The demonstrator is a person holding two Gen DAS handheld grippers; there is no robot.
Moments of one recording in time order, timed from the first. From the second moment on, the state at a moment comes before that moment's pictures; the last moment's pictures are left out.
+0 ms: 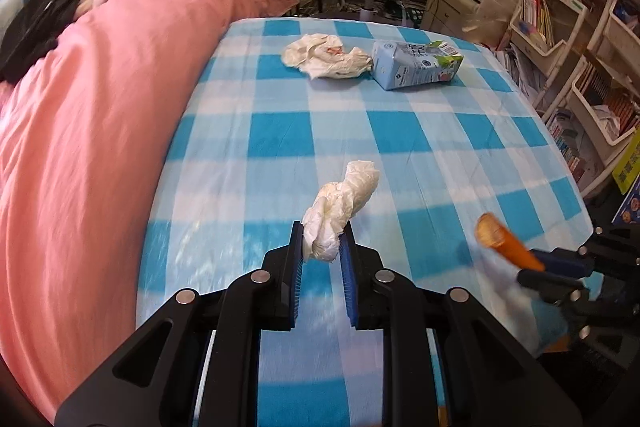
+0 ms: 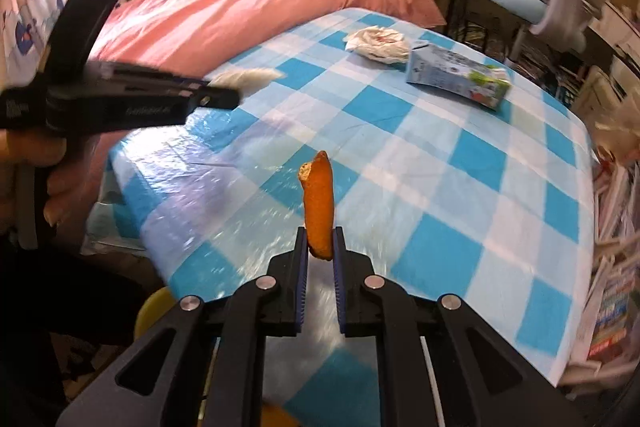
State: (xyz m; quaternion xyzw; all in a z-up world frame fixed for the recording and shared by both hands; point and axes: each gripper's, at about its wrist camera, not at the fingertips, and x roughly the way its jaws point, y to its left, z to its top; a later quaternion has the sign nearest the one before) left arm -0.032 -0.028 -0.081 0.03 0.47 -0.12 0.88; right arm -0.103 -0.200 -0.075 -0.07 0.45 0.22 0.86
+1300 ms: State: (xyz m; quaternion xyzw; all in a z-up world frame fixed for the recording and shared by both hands) left arm -0.046 -0.051 -0.056 0.07 0.41 -0.12 0.90; right arm -0.114 -0.196 -0.058 -0.06 0.39 0.20 0.90
